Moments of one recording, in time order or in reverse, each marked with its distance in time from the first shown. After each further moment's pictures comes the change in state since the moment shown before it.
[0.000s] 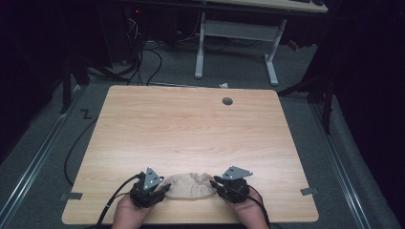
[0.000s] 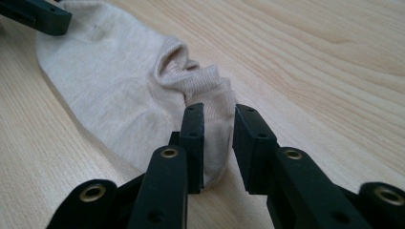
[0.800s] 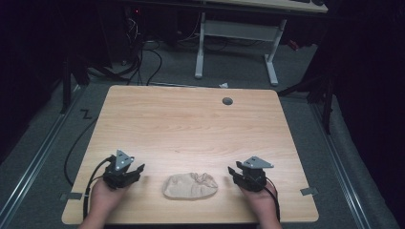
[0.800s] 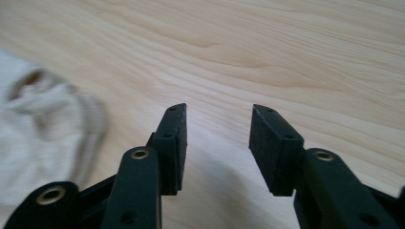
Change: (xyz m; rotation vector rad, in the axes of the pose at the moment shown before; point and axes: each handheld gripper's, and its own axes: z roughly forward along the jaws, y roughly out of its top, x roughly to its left) left arm 0.103 -0.011 -0.026 -0.014 0.224 -0.086; right arm -0.062 -0.014 -0.015 -0.065 -0.215 0.147
